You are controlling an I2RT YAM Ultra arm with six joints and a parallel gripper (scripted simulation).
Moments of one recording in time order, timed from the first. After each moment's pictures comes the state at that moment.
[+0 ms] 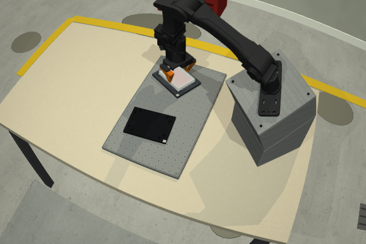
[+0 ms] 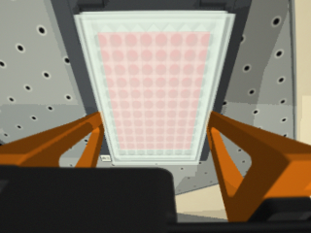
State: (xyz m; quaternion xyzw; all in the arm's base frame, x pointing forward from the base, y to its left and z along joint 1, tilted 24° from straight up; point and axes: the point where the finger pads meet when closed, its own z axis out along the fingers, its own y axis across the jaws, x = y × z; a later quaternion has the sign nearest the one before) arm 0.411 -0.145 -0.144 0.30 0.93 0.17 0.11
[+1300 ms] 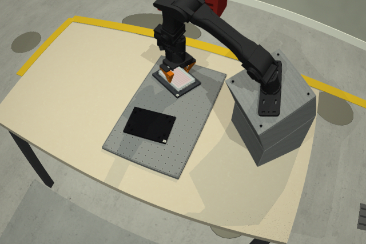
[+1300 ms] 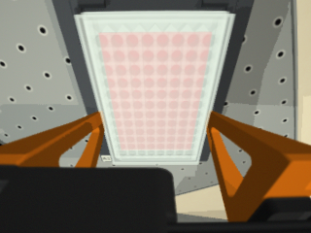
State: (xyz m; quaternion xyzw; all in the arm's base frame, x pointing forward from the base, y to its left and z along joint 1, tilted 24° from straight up) arm 0.412 -0.144 -0.144 0.30 0.93 0.17 0.11
